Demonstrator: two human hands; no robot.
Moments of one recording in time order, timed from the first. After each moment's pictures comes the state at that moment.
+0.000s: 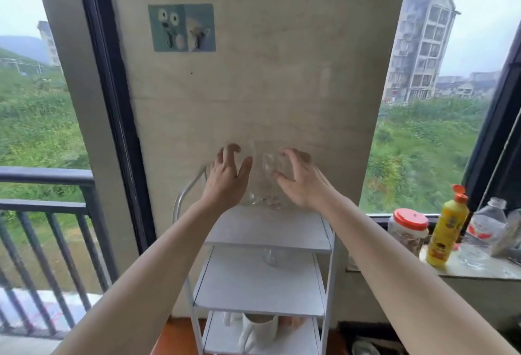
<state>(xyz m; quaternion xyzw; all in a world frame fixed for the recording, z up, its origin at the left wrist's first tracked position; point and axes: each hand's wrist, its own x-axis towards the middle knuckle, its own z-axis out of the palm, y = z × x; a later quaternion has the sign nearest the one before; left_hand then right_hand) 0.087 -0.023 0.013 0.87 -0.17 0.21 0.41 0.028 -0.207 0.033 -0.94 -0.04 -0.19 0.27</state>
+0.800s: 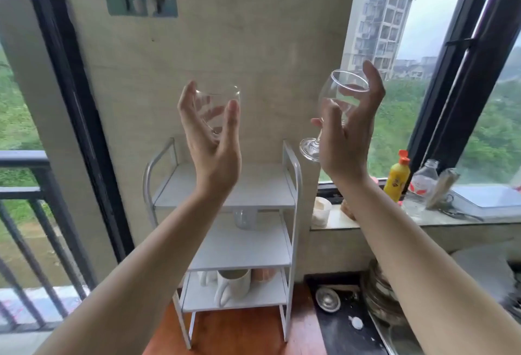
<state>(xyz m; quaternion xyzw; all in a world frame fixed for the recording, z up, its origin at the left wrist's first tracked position) -0.039 -0.063 0.045 0.55 -0.23 0.38 0.71 -0.086 -0.228 0.067 -0.65 -0.08 -0.62 0.44</state>
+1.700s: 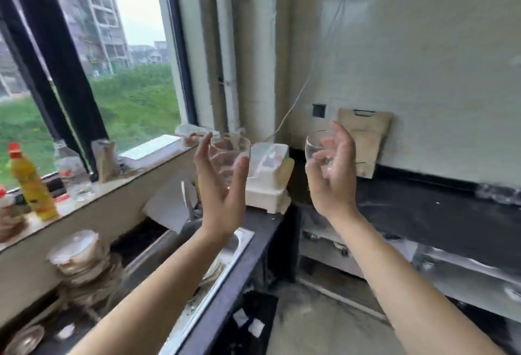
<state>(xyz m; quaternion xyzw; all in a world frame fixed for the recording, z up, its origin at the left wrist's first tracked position) -0.575 -0.502 -0.056 0.40 -0.53 -0.06 0.75 -0.749 -0.564 -0.051 -0.65 0.33 -0.67 0.13</state>
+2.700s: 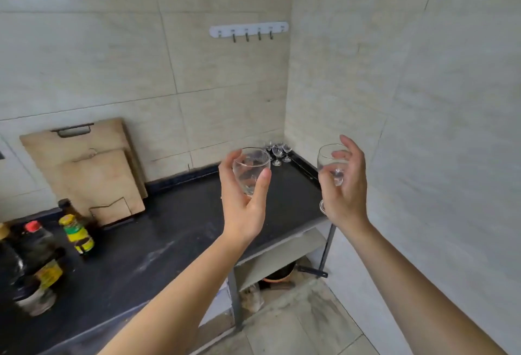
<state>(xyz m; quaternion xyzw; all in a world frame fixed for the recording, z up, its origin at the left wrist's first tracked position) -1.152 -0.865 -0.128 0.17 -0.68 -0.47 0.54 -1.301 -0.755 -0.123 -0.37 0.66 -0.64 -0.10</state>
